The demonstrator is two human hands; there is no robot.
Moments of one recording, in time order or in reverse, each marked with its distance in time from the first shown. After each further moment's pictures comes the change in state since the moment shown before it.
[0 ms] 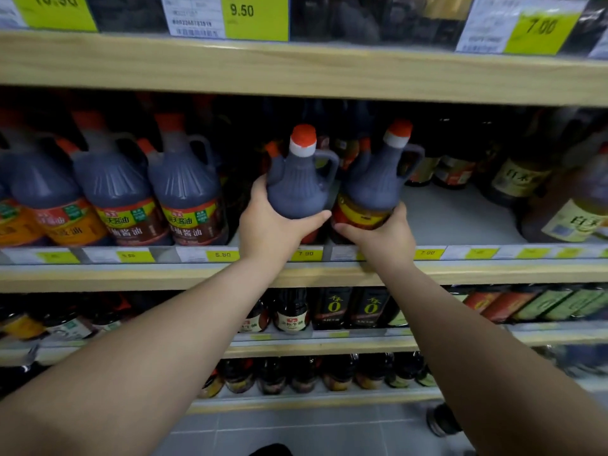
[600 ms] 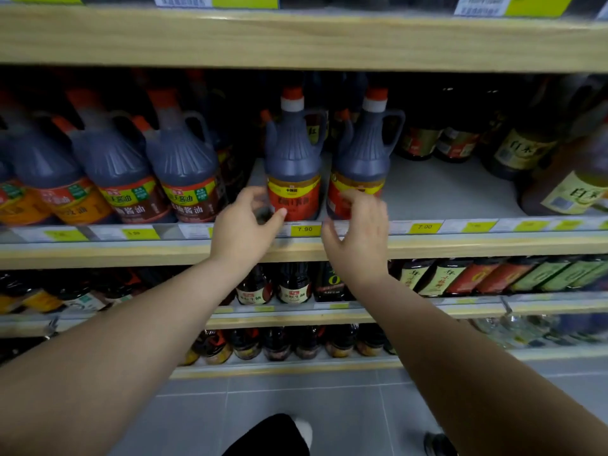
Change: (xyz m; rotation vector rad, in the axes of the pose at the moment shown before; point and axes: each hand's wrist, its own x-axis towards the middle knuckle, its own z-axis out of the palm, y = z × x) left_hand -0.015 -0.032 -0.032 0.301 -0.133 0.050; right_hand -0.058 -0.002 0.019 -0.146 0.179 -0.584
